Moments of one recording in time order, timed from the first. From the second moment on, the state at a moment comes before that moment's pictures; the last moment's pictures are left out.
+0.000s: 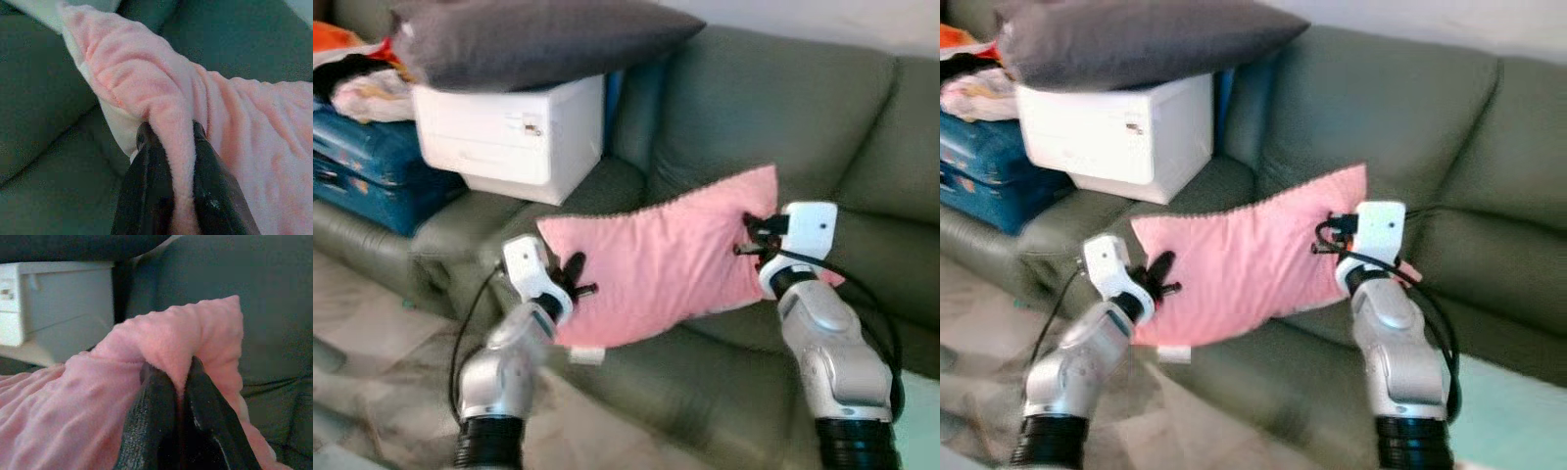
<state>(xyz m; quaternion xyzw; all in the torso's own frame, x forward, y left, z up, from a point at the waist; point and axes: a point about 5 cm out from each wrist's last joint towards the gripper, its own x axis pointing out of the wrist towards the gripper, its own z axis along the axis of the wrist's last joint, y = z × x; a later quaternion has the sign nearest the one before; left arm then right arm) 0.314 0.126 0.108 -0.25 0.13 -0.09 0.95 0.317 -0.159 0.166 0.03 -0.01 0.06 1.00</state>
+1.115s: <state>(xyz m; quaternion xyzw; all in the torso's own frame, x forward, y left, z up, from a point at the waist) 0.331 0.148 0.120 -0.25 0.11 -0.06 0.96 0.321 -0.156 0.165 0.03 -0.01 0.06 1.00</state>
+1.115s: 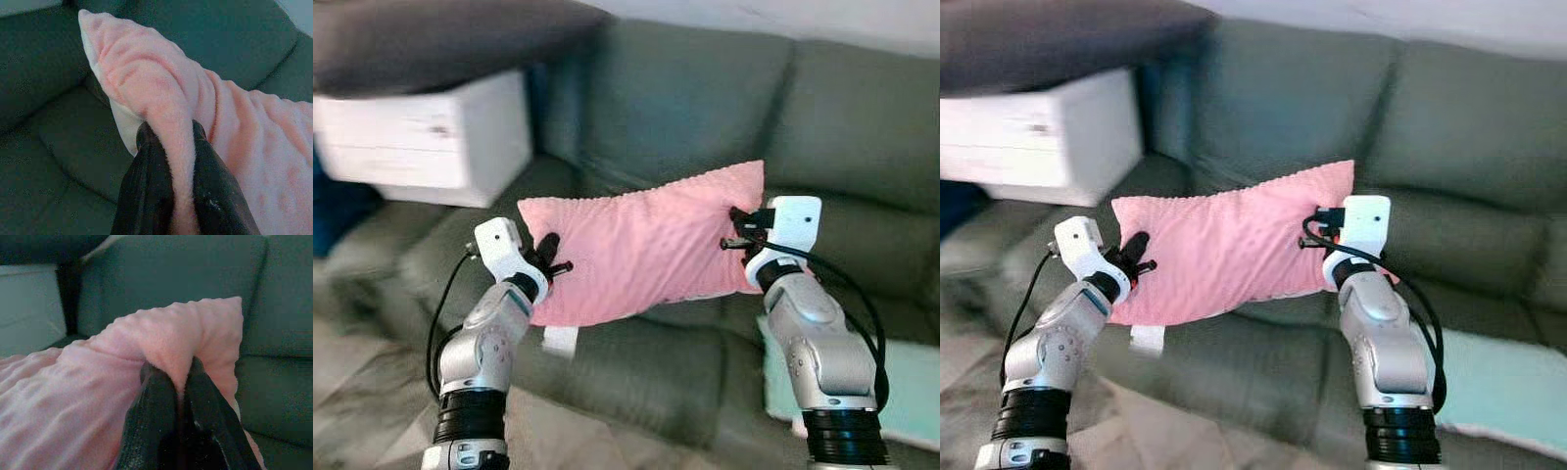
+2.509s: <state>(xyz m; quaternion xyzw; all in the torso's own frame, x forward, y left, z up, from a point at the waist) 0.337 0.150 0.125 -0.25 0.10 -0.06 0.96 0.319 -0.157 0.162 0.03 0.00 0.05 1.00</state>
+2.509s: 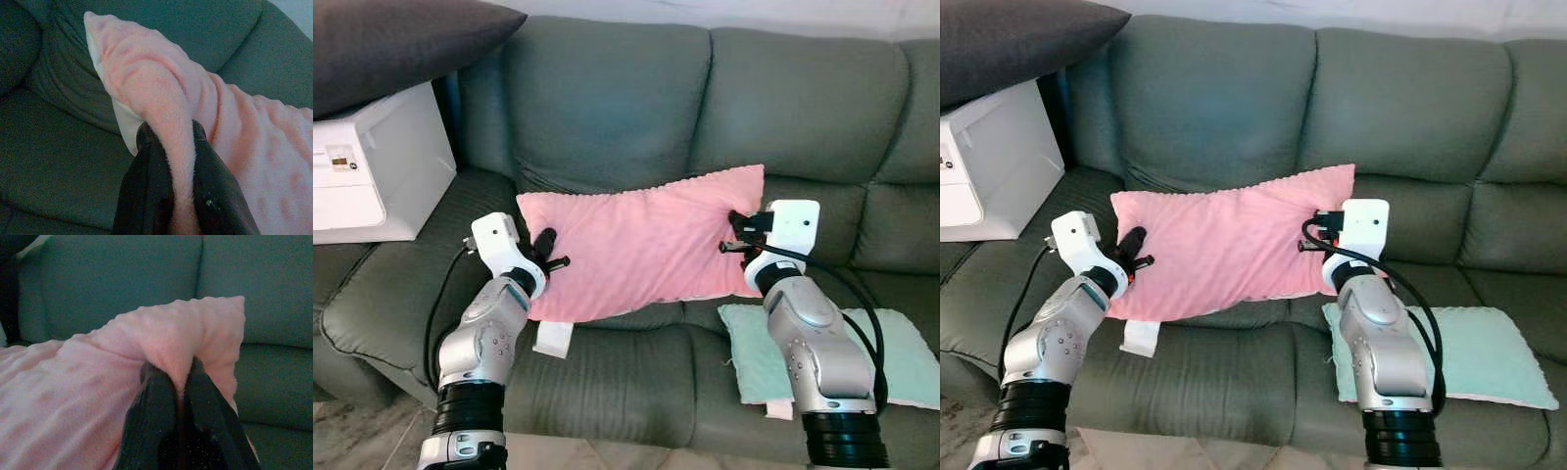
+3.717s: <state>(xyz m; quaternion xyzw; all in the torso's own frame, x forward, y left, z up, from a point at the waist) 0.338 0.157 0.126 -0.15 0.08 -0.07 0.98 0.315 -0.155 0.162 0.03 0.00 0.05 1.00</state>
